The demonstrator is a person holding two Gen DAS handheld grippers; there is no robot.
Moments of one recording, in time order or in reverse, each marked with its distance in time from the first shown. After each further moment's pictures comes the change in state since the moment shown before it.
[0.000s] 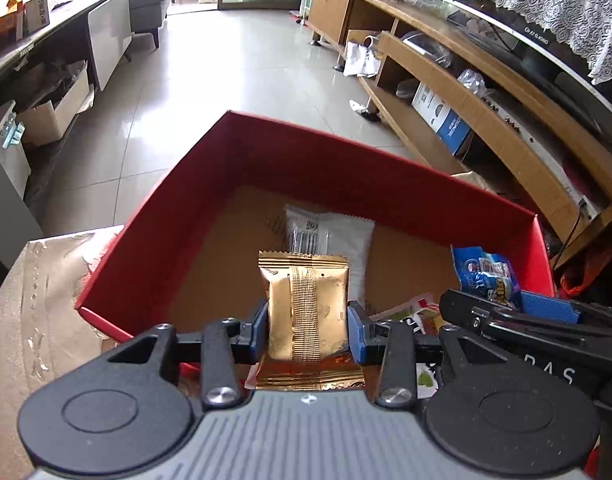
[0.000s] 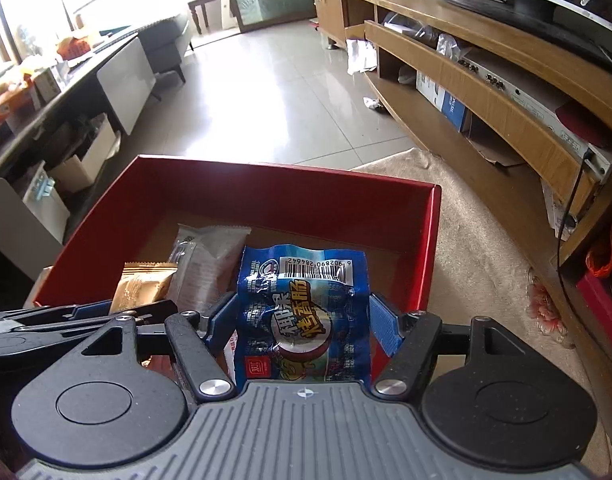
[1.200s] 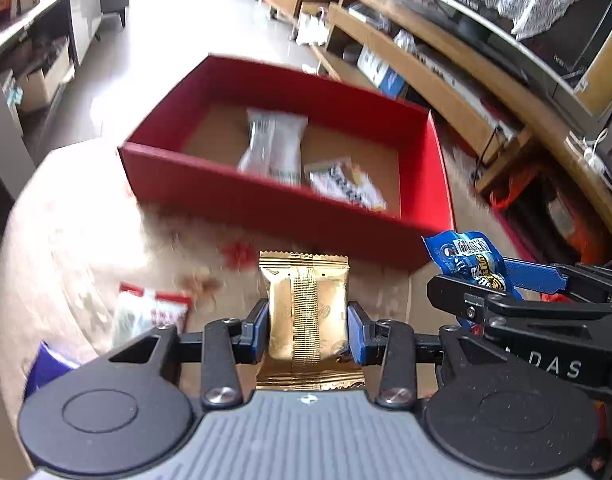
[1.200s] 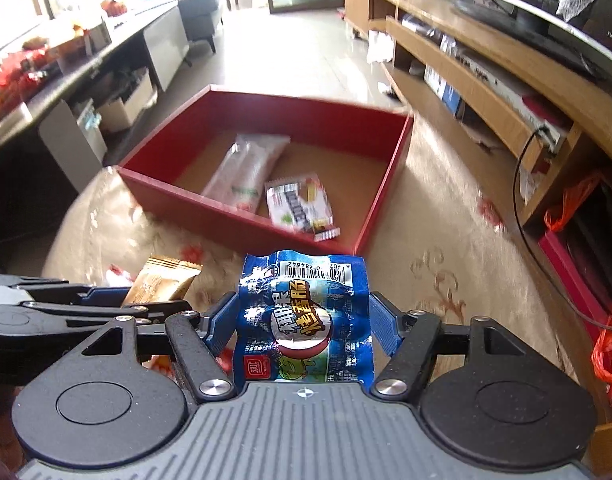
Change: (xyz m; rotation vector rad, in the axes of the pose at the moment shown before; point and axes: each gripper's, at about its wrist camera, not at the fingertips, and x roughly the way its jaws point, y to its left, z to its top) left arm -0.106 0.000 -0.090 0.050 0.064 -0.123; right arm -0.106 0.013 -0.076 -0.106 0.038 0.004
